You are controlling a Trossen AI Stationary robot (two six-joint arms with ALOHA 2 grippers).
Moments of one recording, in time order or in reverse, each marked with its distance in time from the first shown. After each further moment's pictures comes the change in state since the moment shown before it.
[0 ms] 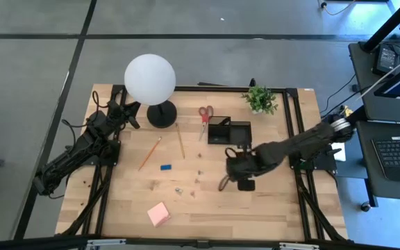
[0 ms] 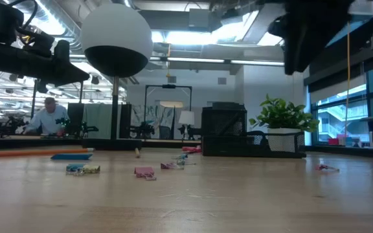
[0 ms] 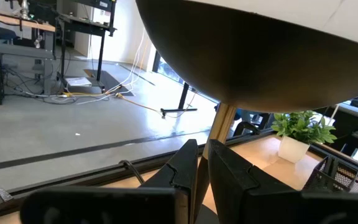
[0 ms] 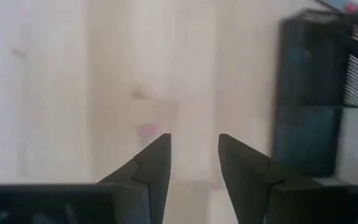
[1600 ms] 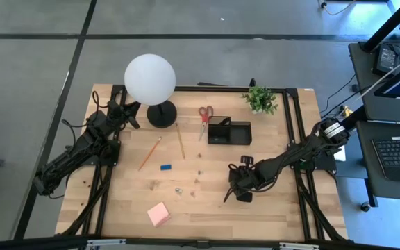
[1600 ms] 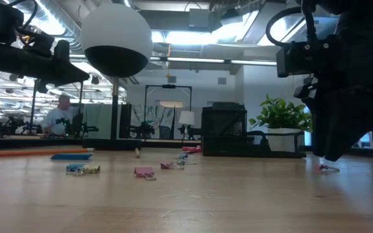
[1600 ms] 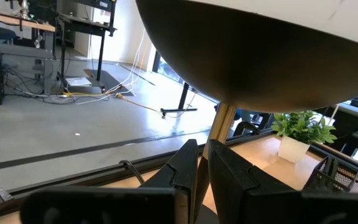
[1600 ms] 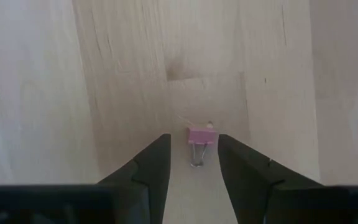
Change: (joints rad) left arm 0.000 0.000 0.000 0.000 0.000 0.000; right arm 0.083 0.098 -0.356 0.444 -0.012 0.243
